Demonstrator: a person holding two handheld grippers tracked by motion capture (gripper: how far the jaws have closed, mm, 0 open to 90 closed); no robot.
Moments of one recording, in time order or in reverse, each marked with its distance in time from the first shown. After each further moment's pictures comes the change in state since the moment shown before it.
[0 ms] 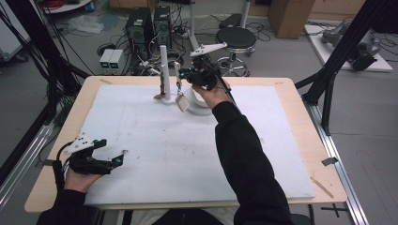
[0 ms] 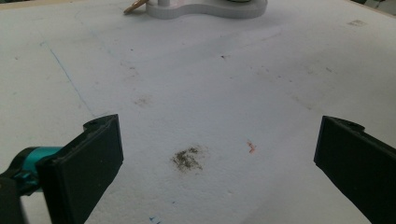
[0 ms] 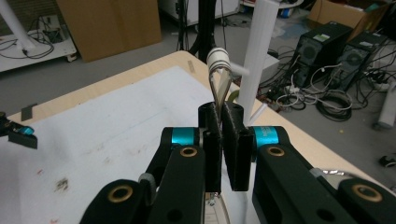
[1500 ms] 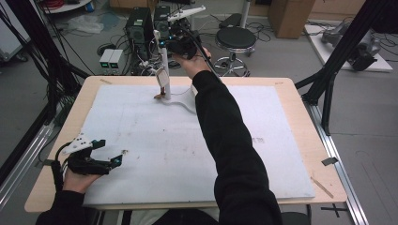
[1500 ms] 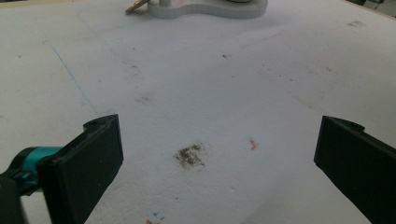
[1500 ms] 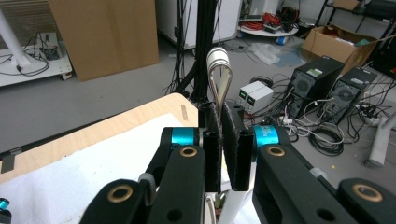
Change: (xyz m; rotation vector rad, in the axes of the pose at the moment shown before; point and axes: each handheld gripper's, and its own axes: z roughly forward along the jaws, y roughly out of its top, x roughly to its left) left arm 0.003 -0.002 -0.002 -0.006 -0.004 -0.008; right arm -0.005 0.086 0.037 -0.064 -0.002 -0.046
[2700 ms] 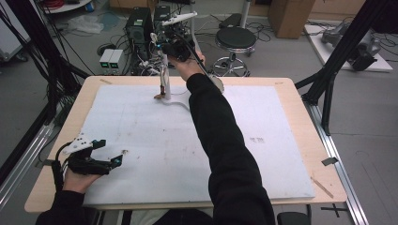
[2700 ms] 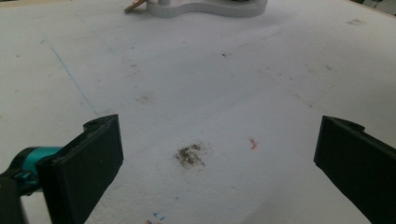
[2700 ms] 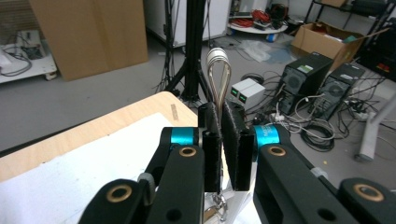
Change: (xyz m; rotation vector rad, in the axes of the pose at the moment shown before) left arm 0.001 0.000 0.000 0.004 -0.002 0.006; right arm 0.001 -0.008 0.027 0.006 -0.053 0.008
